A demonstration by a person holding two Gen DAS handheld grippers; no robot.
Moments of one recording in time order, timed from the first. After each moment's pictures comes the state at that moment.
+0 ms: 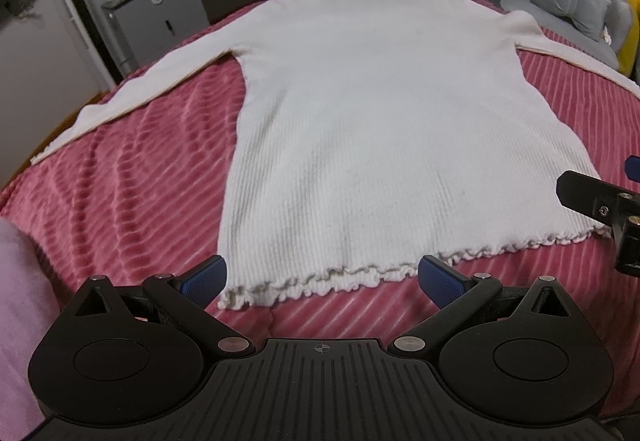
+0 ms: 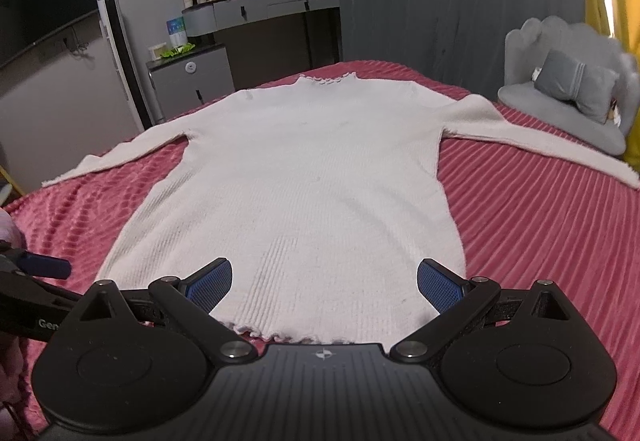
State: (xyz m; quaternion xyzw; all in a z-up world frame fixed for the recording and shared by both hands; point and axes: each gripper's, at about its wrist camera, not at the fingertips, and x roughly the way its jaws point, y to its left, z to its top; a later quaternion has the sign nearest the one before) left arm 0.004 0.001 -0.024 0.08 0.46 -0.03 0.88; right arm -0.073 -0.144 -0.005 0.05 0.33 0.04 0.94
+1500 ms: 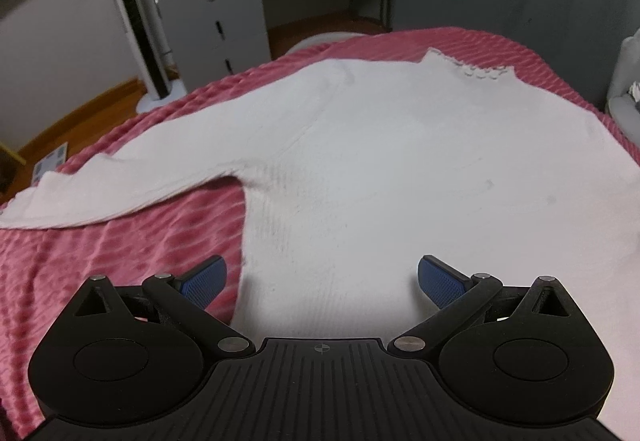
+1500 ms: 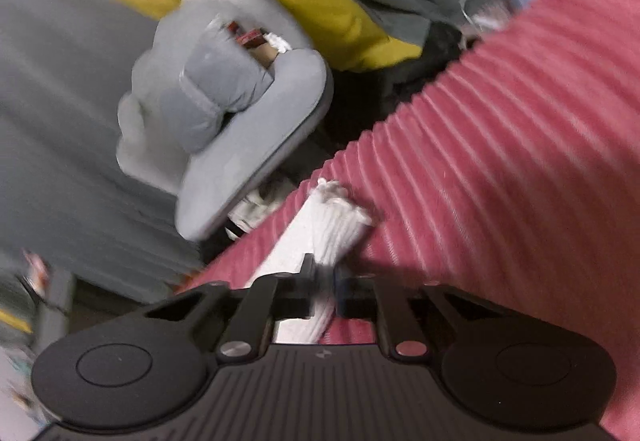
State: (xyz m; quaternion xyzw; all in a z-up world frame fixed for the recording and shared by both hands) left arm 0.243 0.008 -0.037 0.00 0.43 0.08 0.90; right arm 0.102 -0.602 -0.113 0.50 0.20 -0.31 0.78
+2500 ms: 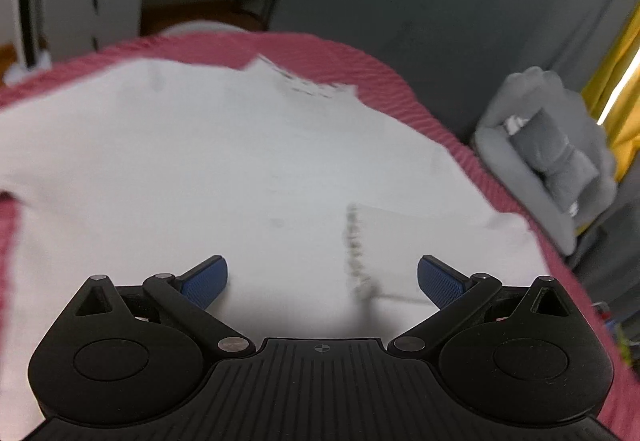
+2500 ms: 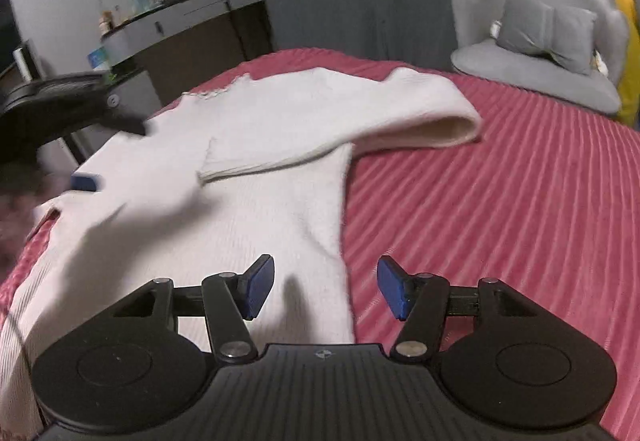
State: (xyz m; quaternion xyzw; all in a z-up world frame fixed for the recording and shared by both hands) left arm 0.300 -0.072 -0.038 -0.15 0.43 -0.12 0.88; right arm 0.105 -0.252 -0.070 0.13 0.34 -0.02 0.93
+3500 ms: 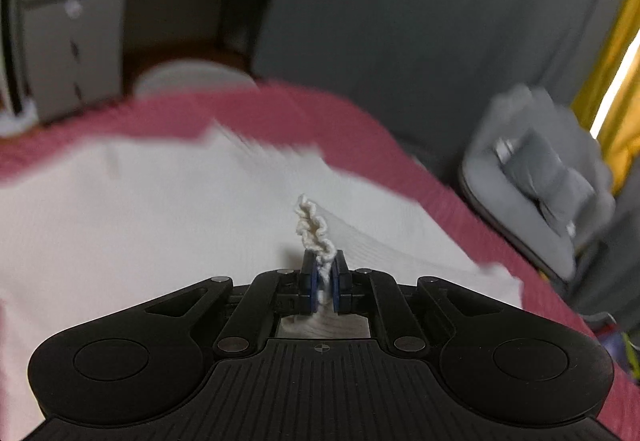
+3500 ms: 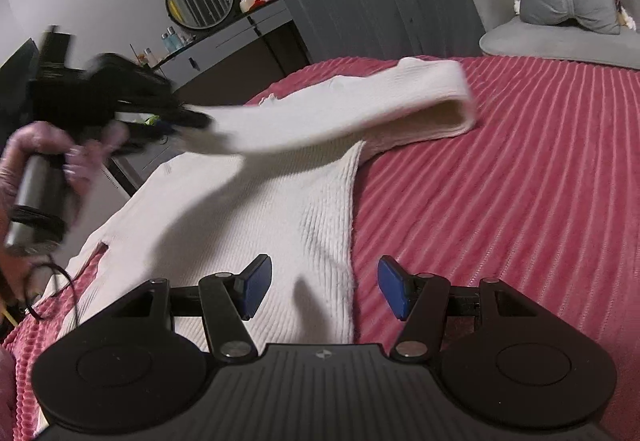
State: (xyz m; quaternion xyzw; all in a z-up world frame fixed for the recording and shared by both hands) left arm 0.330 -0.079 -0.003 -0.12 0.37 -0.11 0.91; right arm 0.106 -0.284 -0.094 0.22 0.30 0.05 0.93
